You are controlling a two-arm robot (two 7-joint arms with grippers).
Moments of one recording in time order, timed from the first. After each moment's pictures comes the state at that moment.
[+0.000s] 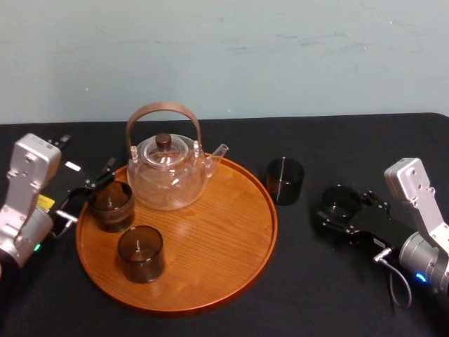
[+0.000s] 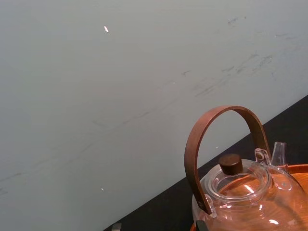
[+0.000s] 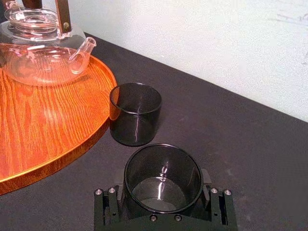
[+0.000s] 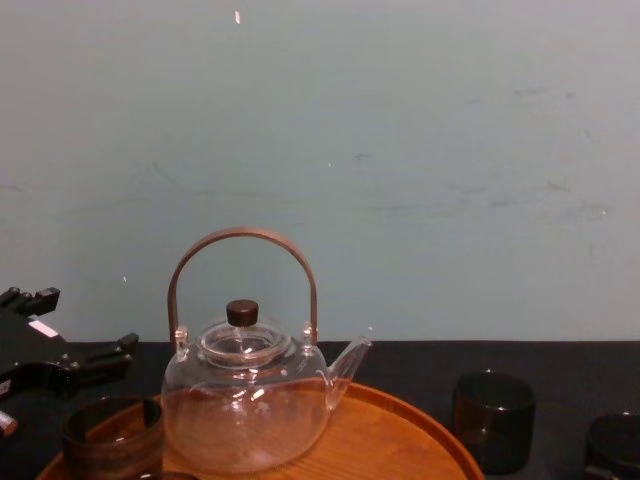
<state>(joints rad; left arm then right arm) -0.20 0.60 0.45 -1.41 -0.25 -0.12 0.03 0.06 0.45 -0.22 -1.46 0.18 0.11 0.36</state>
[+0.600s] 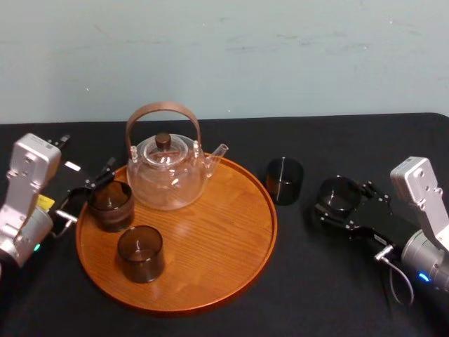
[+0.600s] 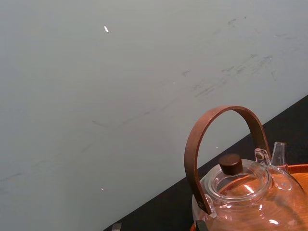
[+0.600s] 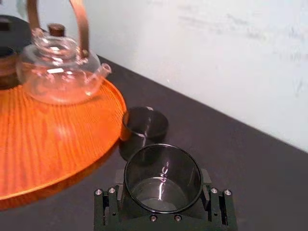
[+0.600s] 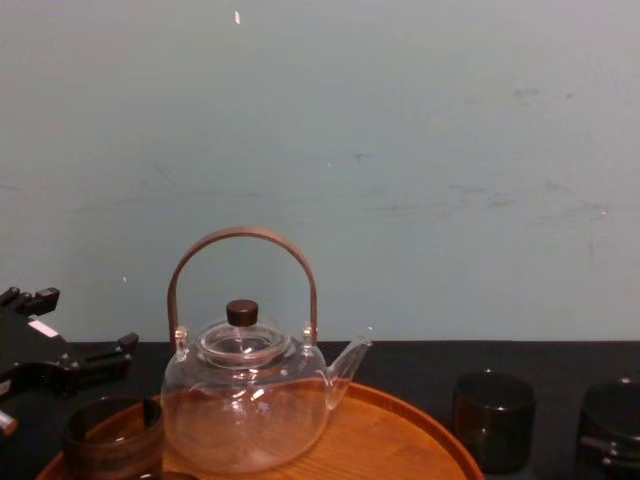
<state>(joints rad) -0.20 0.60 0.45 -1.41 -0.25 -0.12 0.03 0.02 0.47 -0.22 -1.51 0.18 0.03 0.36</state>
